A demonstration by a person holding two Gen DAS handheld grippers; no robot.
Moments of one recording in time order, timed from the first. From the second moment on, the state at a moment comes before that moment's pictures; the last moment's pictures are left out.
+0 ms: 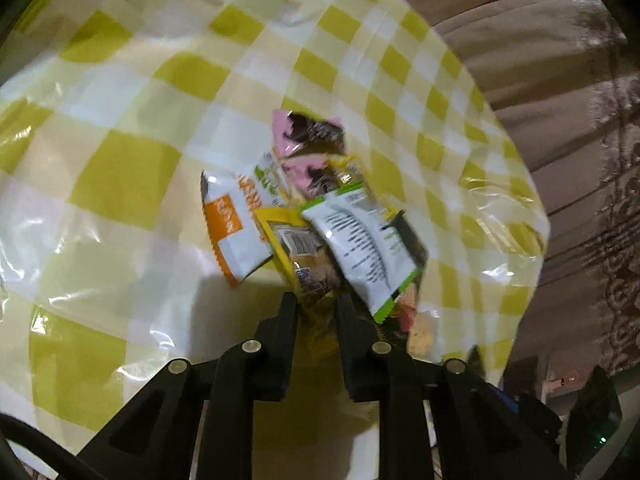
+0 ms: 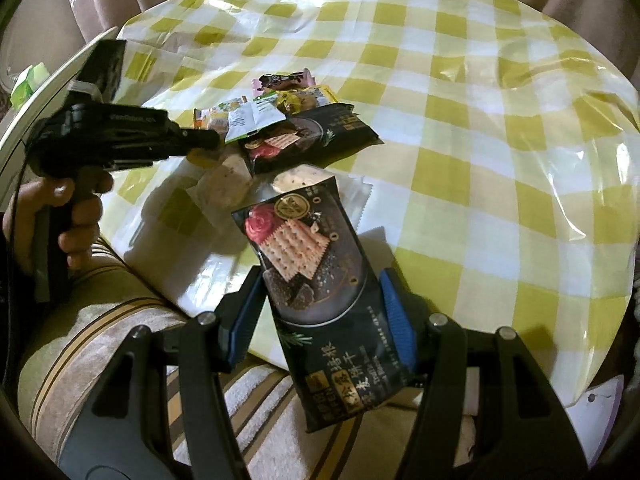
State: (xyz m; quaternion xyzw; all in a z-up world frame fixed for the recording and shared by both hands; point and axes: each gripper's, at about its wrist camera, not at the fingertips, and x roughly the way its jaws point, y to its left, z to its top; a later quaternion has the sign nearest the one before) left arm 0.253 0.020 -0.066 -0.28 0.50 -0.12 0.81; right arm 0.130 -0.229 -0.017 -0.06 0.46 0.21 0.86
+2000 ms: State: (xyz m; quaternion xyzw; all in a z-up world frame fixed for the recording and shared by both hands) left arm 0.129 -0.320 0.001 -0.03 0.53 -0.40 0.74; right arm 0.008 -0.535 -0.052 0.13 0.48 -0.07 0.87
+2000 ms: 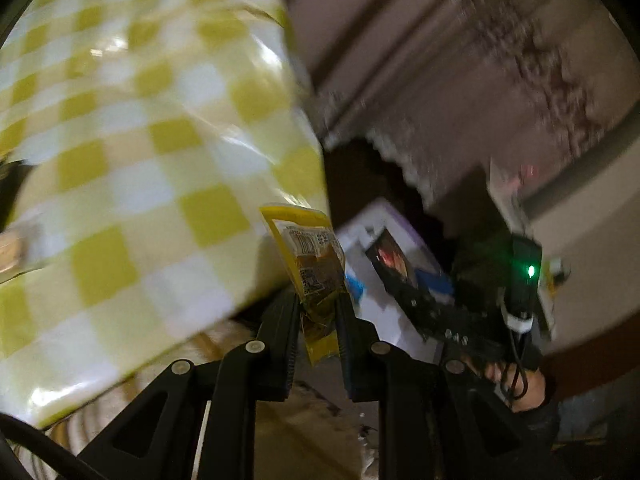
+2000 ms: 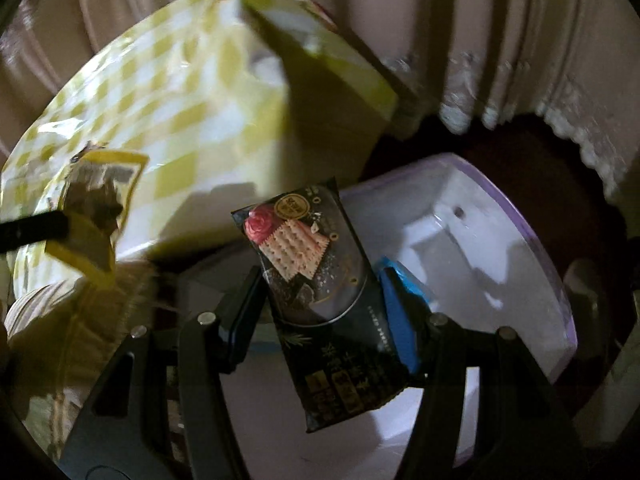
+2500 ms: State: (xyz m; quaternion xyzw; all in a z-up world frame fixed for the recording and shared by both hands) left arm 0.126 -0.424 -0.076 0.14 0.63 -0.37 0.67; right arm 0.004 -0.549 -0.089 0.14 0.51 -0.09 0.85
